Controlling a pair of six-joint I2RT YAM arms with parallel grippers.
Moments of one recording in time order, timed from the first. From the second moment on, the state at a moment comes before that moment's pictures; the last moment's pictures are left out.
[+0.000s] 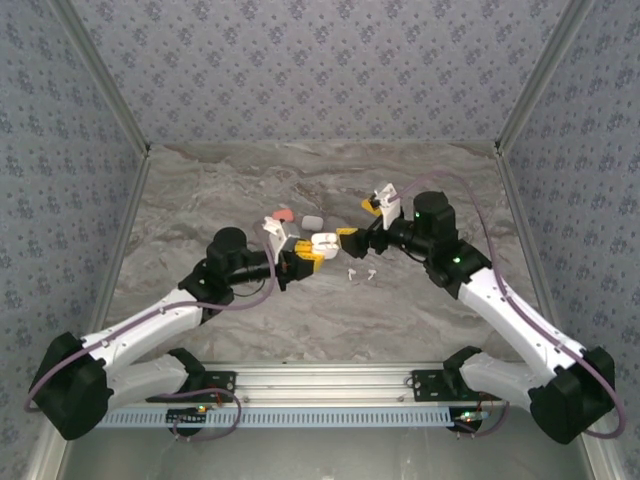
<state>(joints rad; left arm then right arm) -0.71 1.06 0.59 0.33 0.57 -0.16 0.51 1.04 0.88 -0.13 -0.41 -0.01</state>
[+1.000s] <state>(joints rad) -0.71 0.84 0.45 0.23 0.45 -0.14 0.41 1.47 0.88 -0.55 -0.21 0.17</state>
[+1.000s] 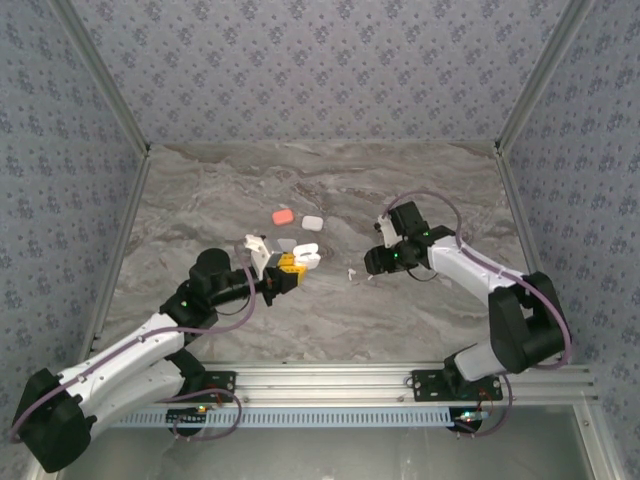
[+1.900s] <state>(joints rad) -0.71 0.83 0.45 0.20 0.43 -0.13 0.47 1.65 0.93 -0.56 -0.06 0.20</state>
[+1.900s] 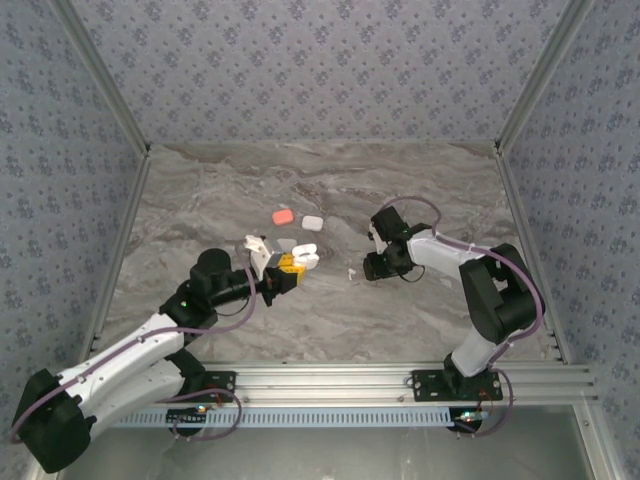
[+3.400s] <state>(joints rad) -0.71 0.79 0.43 0.20 0.40 -0.12 0.60 1.72 1.06 -0.70 0.08 0.24</state>
